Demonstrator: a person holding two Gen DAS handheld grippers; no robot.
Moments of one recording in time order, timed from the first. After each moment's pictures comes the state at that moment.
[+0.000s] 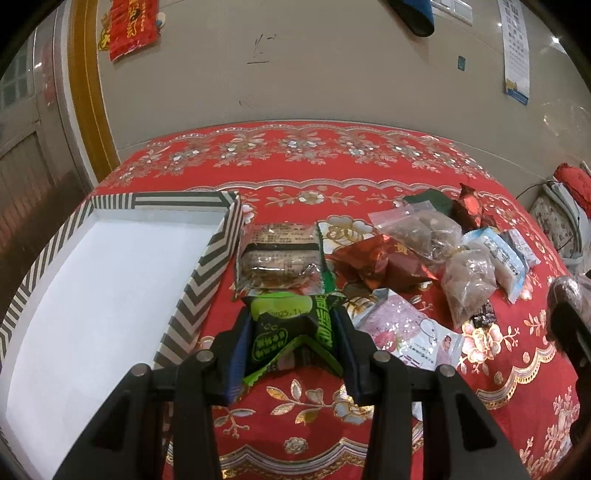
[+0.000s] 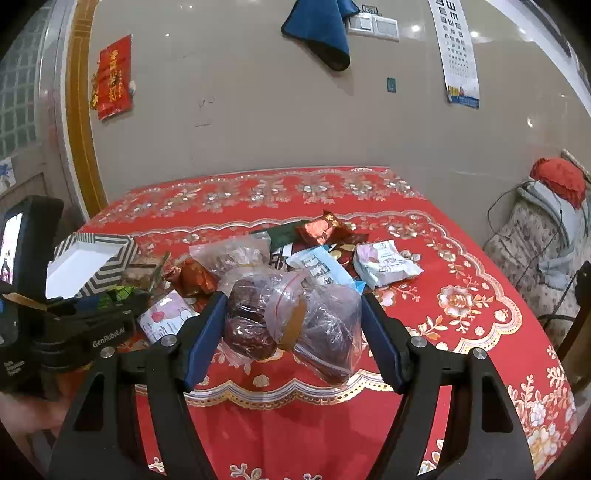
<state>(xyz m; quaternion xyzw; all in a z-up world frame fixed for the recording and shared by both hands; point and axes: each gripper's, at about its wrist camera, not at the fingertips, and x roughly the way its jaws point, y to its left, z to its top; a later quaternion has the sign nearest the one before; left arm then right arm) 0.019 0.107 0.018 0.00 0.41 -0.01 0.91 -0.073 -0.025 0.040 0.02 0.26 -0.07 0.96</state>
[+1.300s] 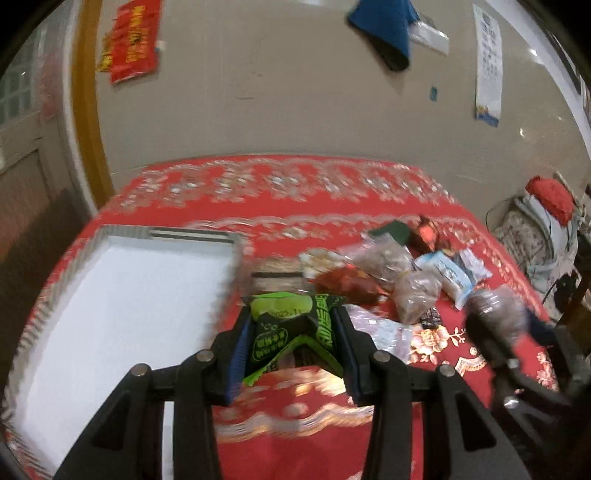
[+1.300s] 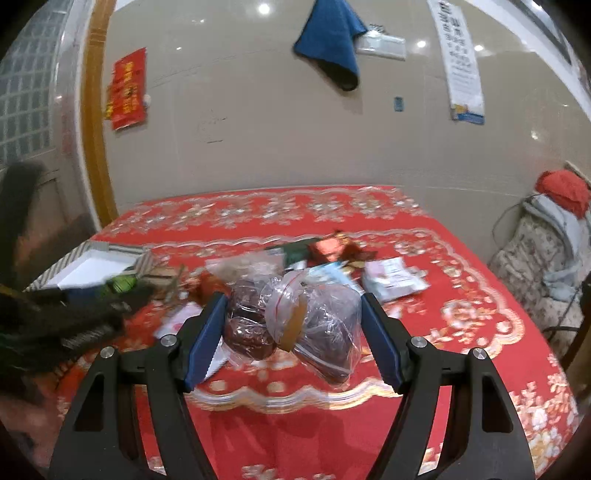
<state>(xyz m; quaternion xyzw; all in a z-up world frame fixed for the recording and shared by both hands) -0.022 0.139 0.080 -0.01 0.37 -0.05 0.93 -0.080 -0.004 0.046 0.03 0.24 -0.03 0.97</state>
